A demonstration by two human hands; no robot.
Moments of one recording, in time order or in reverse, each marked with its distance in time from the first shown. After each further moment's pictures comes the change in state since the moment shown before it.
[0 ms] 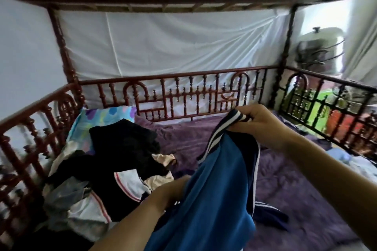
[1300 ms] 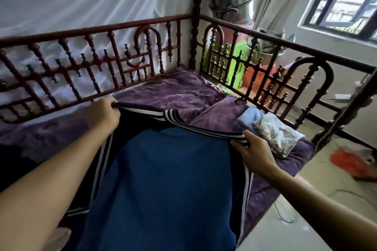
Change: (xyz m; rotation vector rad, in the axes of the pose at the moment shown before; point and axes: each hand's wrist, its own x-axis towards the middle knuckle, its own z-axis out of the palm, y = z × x) left_hand 0.445 0.190 0.018 0.706 0.865 0.252; right_hand -0.086 0.326 -0.318 -0.688 0.677 0.562
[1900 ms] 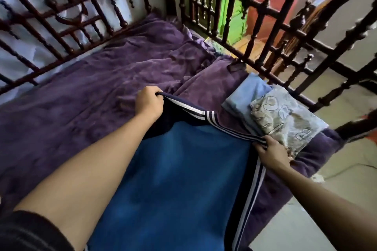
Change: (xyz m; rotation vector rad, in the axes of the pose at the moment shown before) left_hand 0.069 0.249 0.380 -0.108 -0.381 -0.073; right_hand 0.197 0.376 0.058 -0.127 -0.243 0.602
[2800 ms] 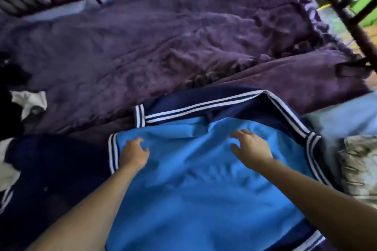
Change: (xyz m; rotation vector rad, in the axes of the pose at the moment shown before) left_hand -0.113 -0.252 0.068 0.201 -0.231 -0.831; right_hand 0.078 -0.137 0.167 -0.581 -0.546 -0.741
